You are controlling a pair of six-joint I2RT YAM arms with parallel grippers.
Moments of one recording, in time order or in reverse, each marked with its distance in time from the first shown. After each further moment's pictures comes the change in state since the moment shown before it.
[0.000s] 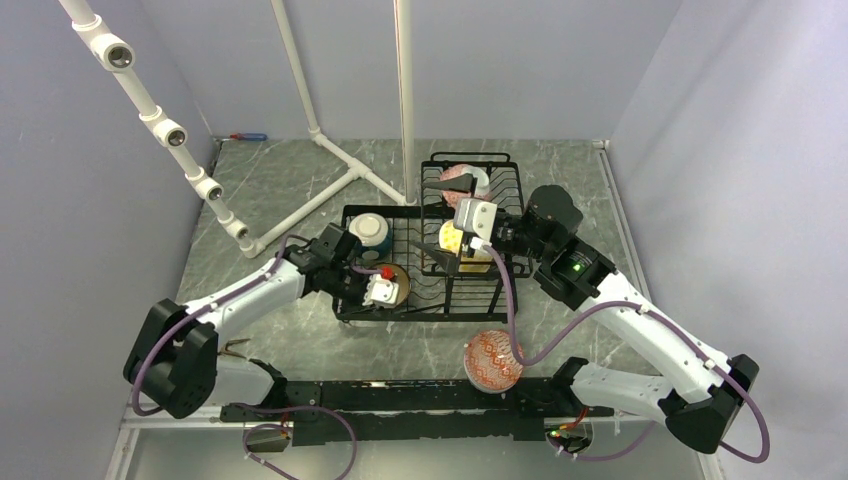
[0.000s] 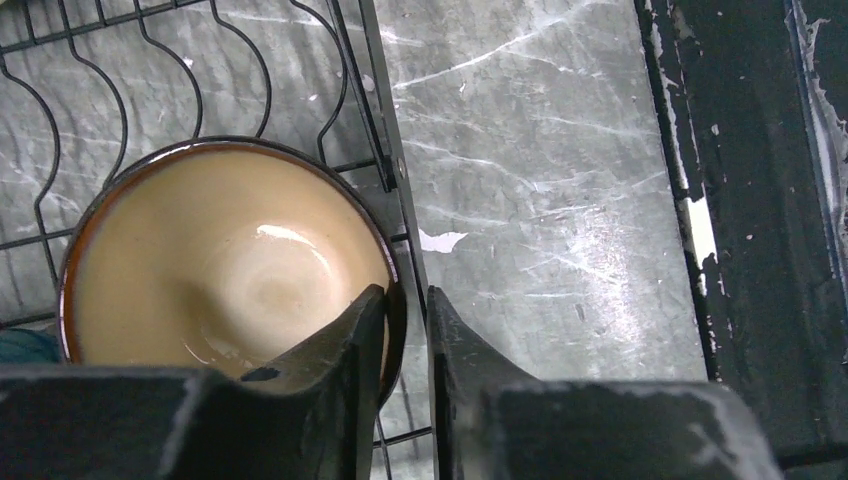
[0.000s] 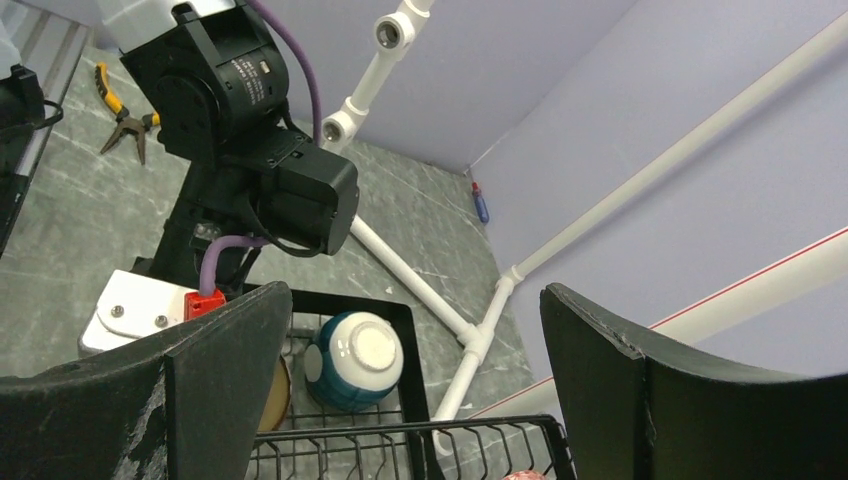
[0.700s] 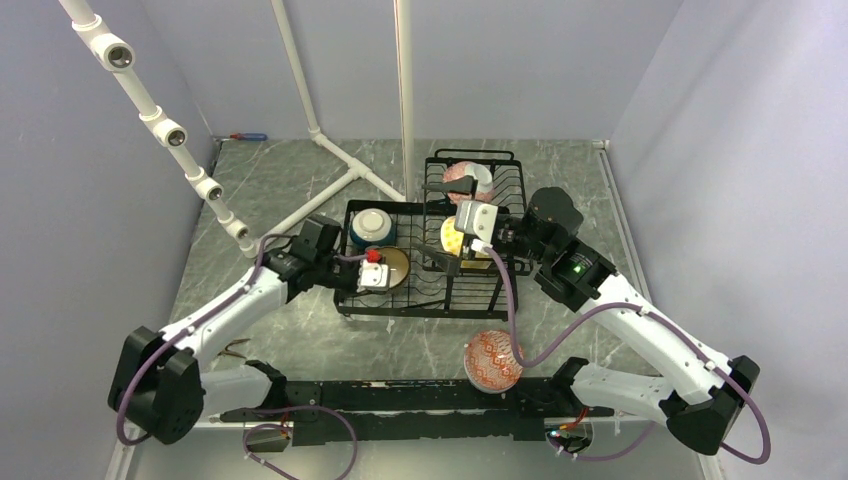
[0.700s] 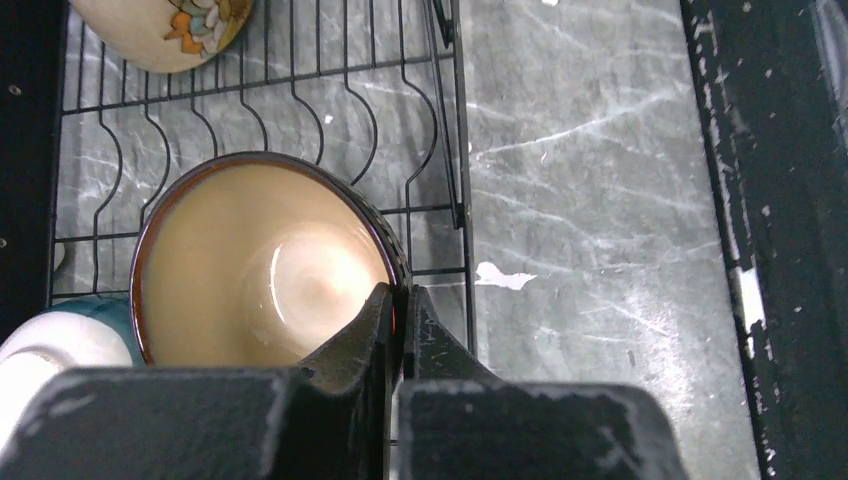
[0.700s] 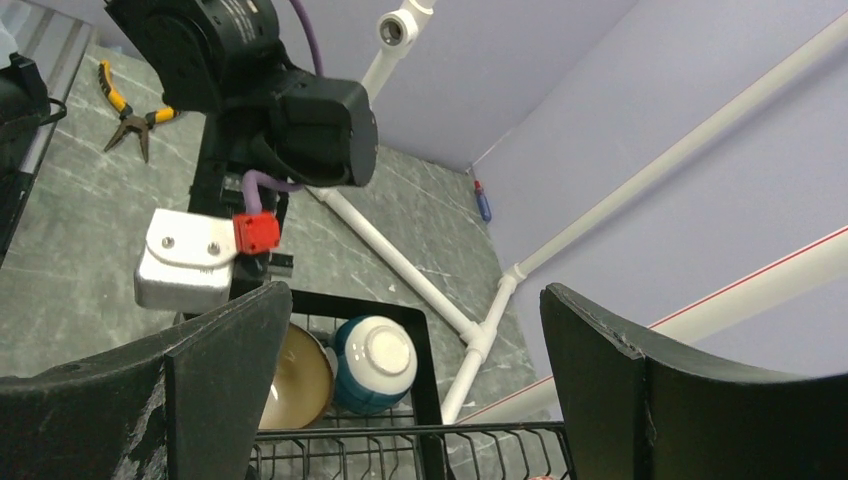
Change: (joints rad) left arm 0.051 -0.102 -0.003 0.124 0.066 -0.112; right arm 0.000 -0.012 -0.016 0.001 -0.001 0.000
